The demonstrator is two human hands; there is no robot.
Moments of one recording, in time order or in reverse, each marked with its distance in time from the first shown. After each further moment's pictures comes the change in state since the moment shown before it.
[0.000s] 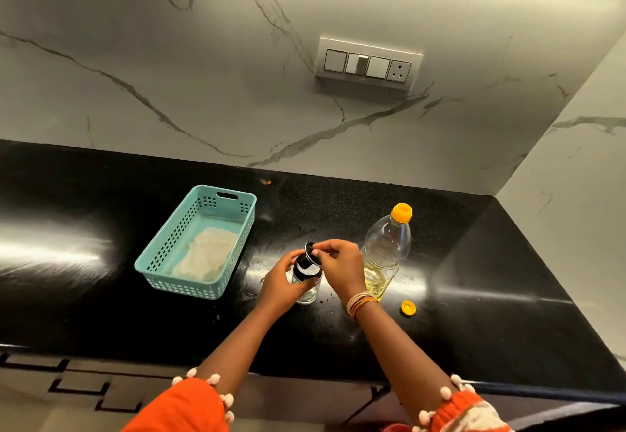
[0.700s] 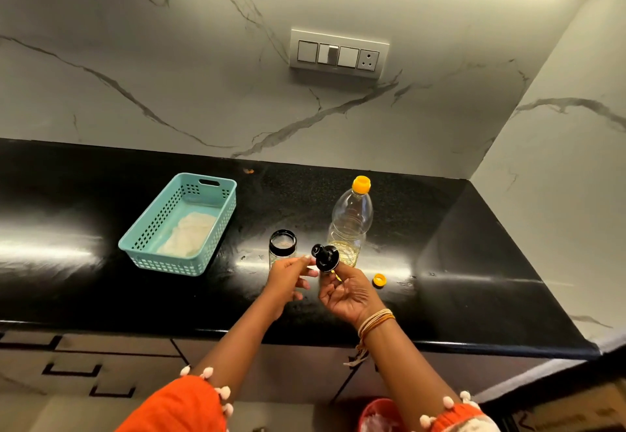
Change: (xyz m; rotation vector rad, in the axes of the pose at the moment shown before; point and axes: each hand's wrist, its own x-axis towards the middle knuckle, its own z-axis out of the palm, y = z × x) left_hand -0.055 0.050 0.052 -0.377 -0.069 -0.348; right_hand -0.067 0.046 -0.067 1.348 -0.230 1.007
